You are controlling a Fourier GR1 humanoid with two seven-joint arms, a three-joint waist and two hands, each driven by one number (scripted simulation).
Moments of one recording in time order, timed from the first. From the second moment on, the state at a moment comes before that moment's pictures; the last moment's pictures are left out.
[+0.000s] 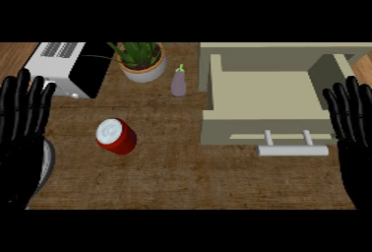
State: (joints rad) left arm -0.05 0.08 0.02 -2.10 -0.02 0.00 0.04; right arm -0.01 -0.13 0.03 -2.10 0.00 0.01 0.00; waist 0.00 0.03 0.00
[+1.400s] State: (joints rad) left arm 0.12 0.14 0.13 -2.27 0.13 -0.08 0.47; right arm 0.31 -0.13 -0.28 -2.12 -0.21 0.11 0.08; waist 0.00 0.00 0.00
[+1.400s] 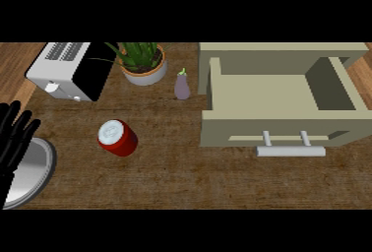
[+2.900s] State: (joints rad) left arm -0.07 0.03 0.13 -1.87 0.20 0.03 0.41; right arm 0.41 -0.11 -0.54 -2.13 -0.39 0.37 0.07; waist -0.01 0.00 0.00
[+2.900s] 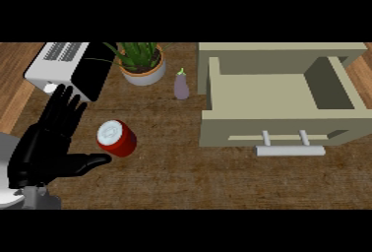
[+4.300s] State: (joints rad) left arm -0.09 0.06 0.23 -1.20 0.14 -0.01 -0.14; right arm 0.41 -0.06 -0.69 -2.13 -0.45 0.52 0.12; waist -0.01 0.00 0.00
